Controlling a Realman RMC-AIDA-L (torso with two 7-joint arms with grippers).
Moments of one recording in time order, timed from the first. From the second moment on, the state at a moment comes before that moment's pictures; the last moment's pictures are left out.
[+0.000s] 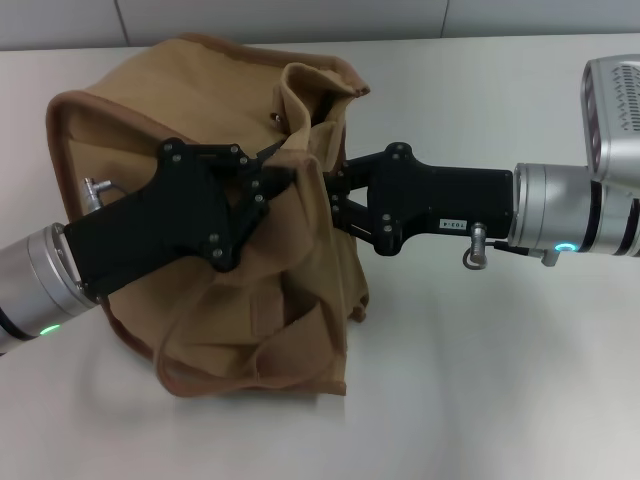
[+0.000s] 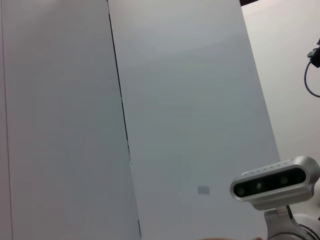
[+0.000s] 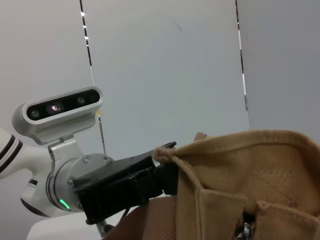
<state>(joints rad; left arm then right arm) -0.49 -2.08 0.85 0.25 1.45 1.76 -0.56 0.75 2.09 -0.77 -0.24 -1.80 -1.50 0.98</state>
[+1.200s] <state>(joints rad) -0.43 -2.08 0.84 0.15 1.17 1.82 -0.47 0.59 2.08 -0.78 -0.24 -1.80 -1.57 0.99</state>
